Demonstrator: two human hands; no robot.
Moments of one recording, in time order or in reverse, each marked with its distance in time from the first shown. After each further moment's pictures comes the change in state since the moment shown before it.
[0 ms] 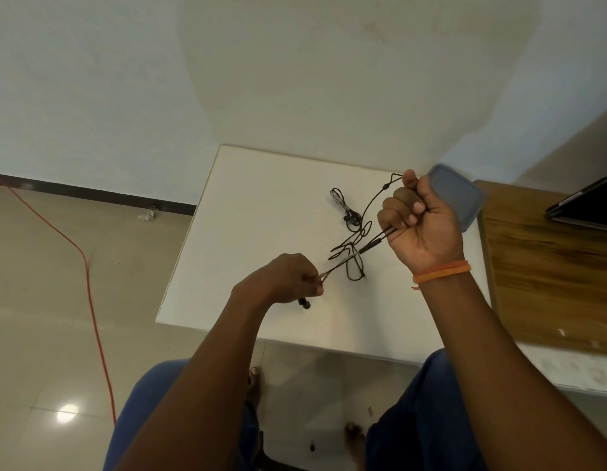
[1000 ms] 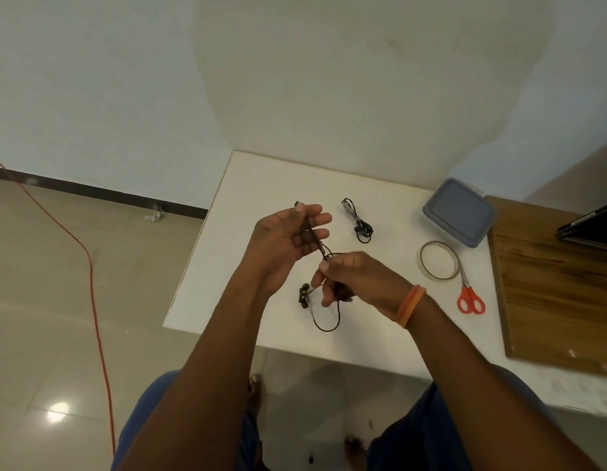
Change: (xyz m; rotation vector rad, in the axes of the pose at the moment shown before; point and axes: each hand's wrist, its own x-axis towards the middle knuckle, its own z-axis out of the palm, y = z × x) left_hand -0.012 0.012 -0.037 -1.365 0.408 0.132; right_hand -0.018 0.068 0.005 -1.423 -0.151 0.428
